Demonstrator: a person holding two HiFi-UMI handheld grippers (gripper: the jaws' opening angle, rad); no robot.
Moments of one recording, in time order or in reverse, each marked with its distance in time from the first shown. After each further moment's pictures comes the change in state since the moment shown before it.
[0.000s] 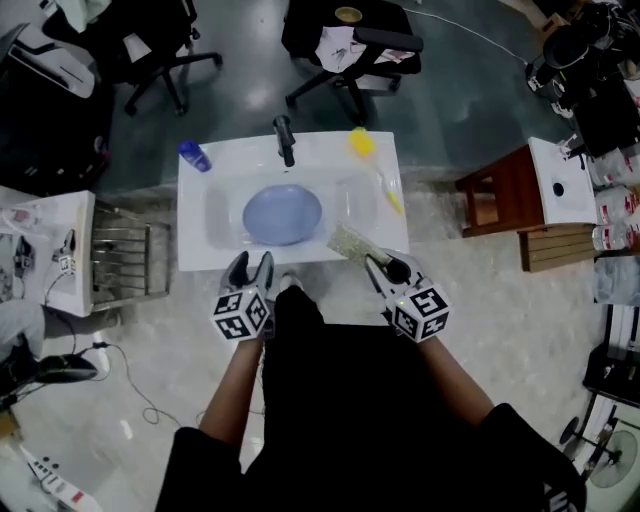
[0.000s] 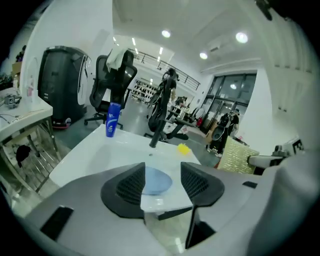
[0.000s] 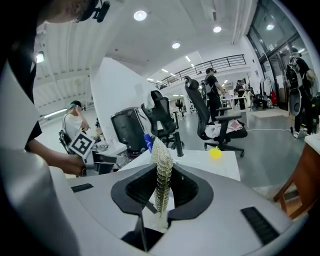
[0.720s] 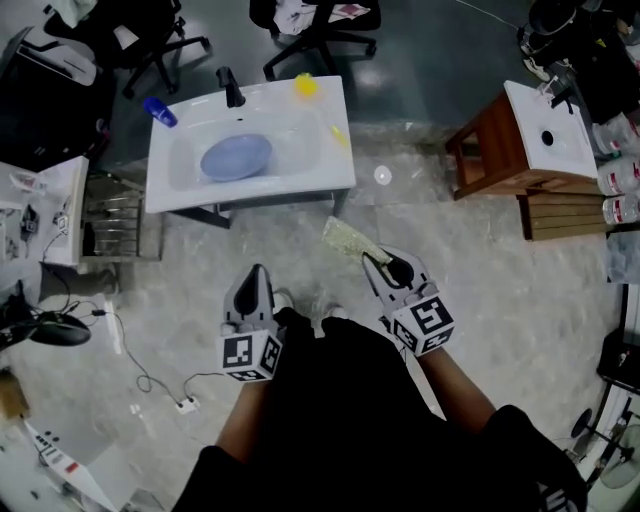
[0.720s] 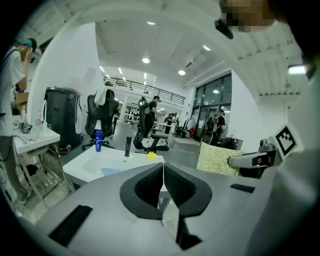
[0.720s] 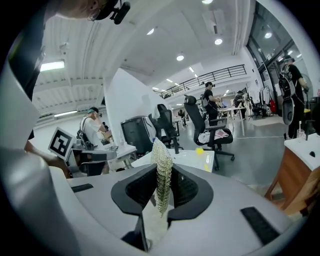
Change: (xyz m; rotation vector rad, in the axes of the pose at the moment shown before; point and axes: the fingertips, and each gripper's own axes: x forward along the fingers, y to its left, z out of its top) left arm -0.172 -0.250 -0.100 0.190 -0.258 0.014; right arm -0.247 -0.006 -0.060 -0.053 -0.101 0.026
